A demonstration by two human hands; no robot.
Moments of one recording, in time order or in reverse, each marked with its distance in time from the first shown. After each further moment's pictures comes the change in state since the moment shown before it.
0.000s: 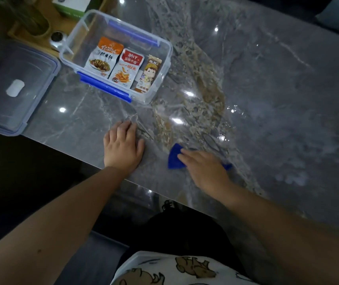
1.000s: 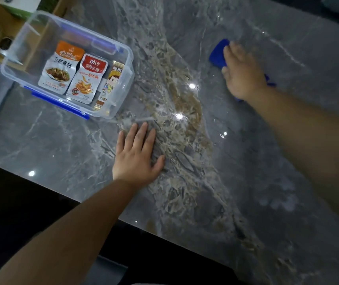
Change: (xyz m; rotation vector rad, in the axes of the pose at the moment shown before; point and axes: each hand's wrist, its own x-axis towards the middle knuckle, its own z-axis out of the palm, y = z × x) left_hand 0.036 0.108 0.045 0.116 0.013 0.190; right_hand 0.158 0.260 -0.121 -0.212 0.115 0.297
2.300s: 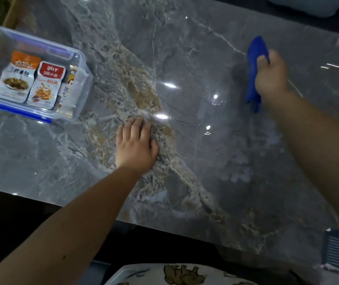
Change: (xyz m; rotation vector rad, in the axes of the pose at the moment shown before) left_hand 0.022 0.083 -0.003 -0.092 0.038 0.006; right_hand -0.116 0.097 -0.065 0.688 0.398 0.690
